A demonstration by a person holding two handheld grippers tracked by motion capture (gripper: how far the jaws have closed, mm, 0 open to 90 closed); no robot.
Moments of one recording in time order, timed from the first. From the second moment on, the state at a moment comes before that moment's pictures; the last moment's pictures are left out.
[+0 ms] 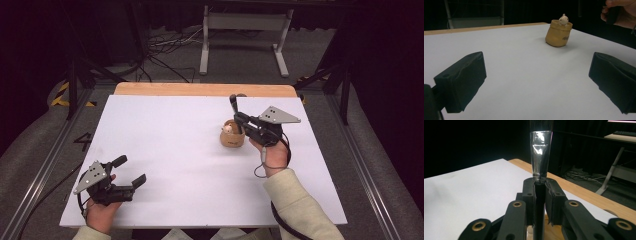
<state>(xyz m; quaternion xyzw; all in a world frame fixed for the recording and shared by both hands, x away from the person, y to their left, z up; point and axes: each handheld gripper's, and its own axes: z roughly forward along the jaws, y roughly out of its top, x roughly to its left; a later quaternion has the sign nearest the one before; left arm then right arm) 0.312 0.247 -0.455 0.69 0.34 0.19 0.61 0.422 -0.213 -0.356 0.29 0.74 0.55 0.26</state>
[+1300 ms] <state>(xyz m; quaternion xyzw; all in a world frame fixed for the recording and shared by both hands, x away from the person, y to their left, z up) 0.313 0.247 -0.456 0.69 0.34 0.19 0.61 0.455 -0.216 -0.392 0.30 0.73 0.55 0.28</state>
